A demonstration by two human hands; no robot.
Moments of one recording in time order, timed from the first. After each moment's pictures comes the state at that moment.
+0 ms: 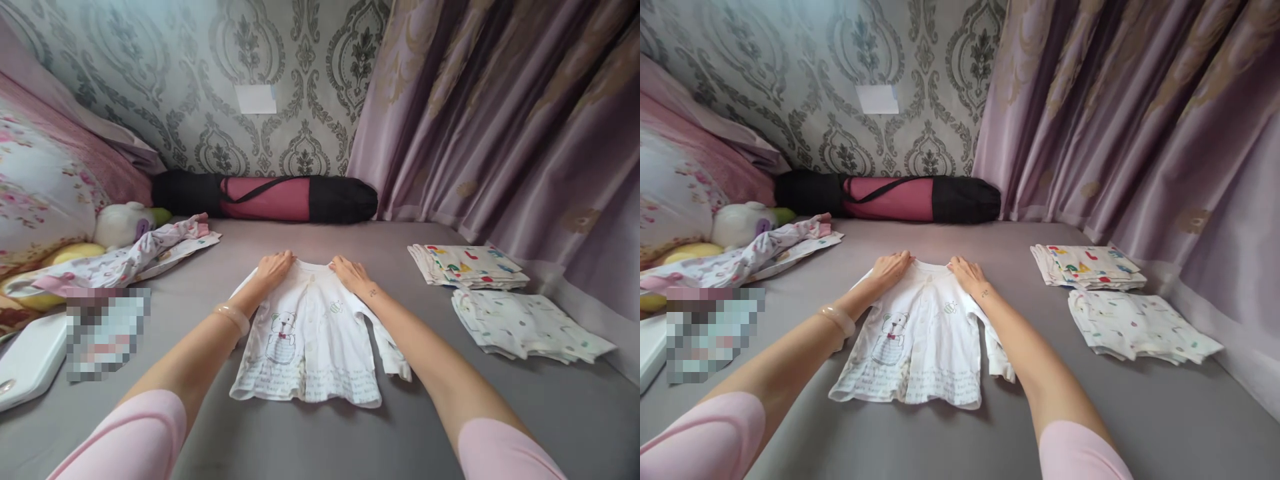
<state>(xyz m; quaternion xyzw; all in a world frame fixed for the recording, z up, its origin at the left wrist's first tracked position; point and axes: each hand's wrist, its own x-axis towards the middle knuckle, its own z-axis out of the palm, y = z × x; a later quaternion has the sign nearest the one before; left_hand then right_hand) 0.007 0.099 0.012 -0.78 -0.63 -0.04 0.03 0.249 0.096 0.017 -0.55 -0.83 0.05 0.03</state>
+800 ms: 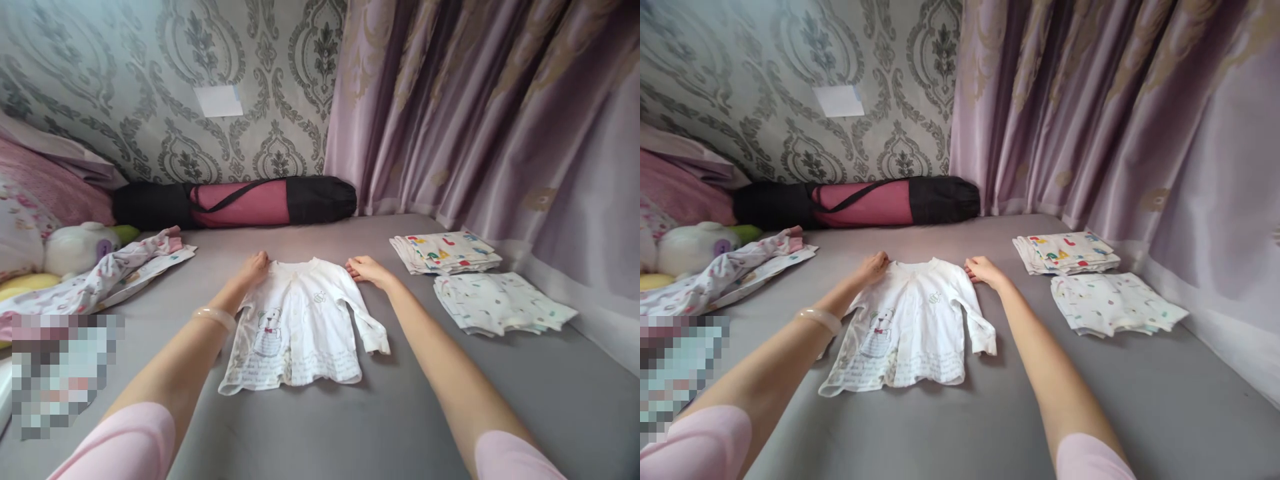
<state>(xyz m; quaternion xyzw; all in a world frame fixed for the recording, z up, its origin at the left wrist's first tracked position) -0.004 0.132 0.010 -0.76 -0.62 -0.16 -0.07 0.320 0.095 0.026 -0.63 -0.53 0.49 0.28</state>
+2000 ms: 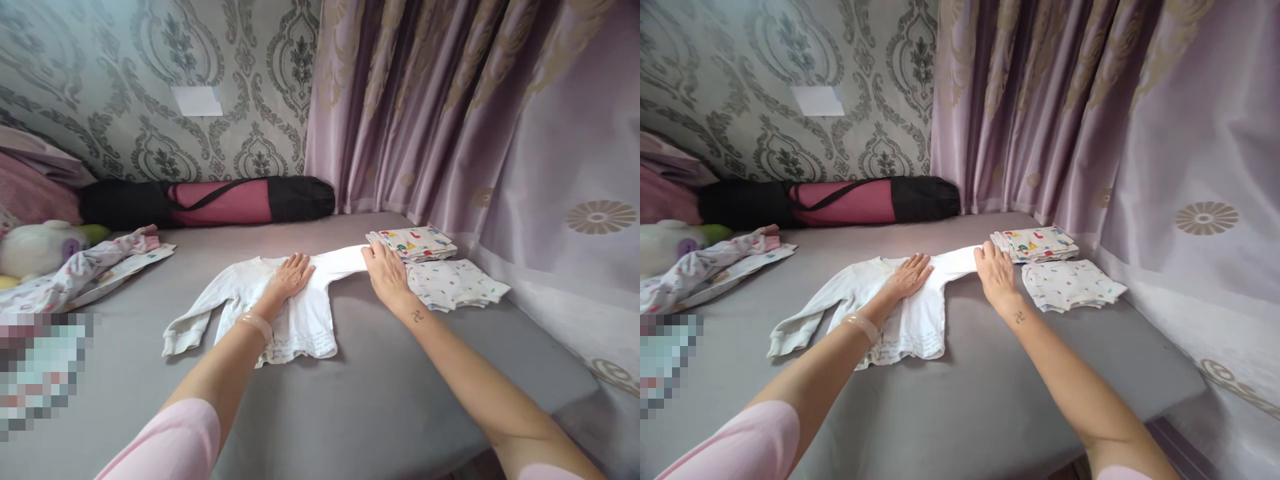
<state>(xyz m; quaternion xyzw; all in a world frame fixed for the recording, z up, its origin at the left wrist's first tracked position) 0.125 0.083 -0.024 -0.86 -0.50 -0.11 -0.02 0.356 -0.028 0.081 -0.67 -0.72 -0.18 0.04</state>
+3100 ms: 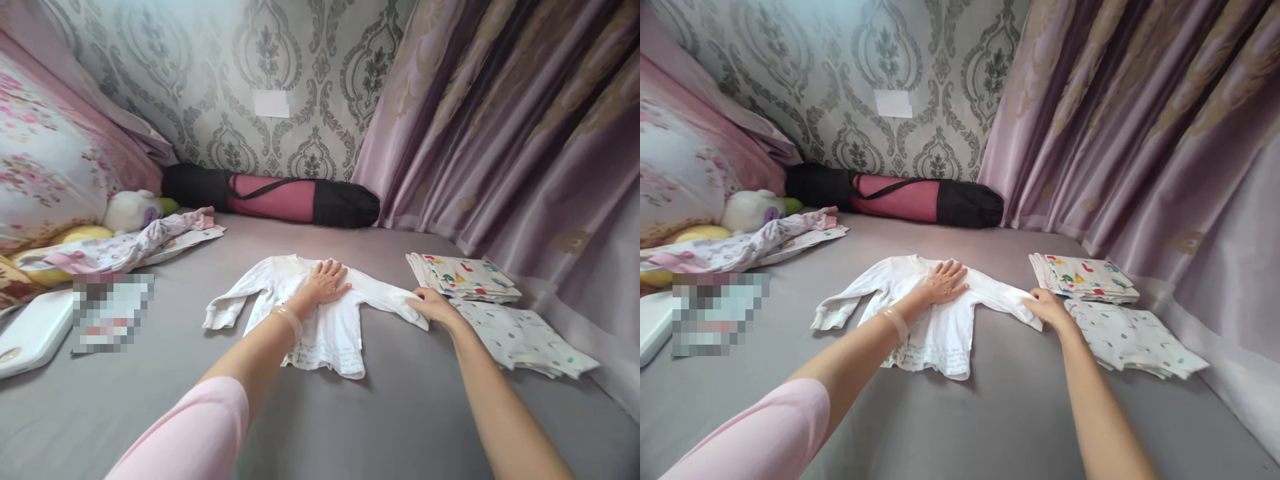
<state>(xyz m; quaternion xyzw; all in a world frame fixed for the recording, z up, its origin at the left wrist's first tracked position) 0.127 0.083 -0.019 -0.87 -0.48 -0.08 -0.07 0.440 0.044 0.019 -0.75 -0.63 0.17 0.13</state>
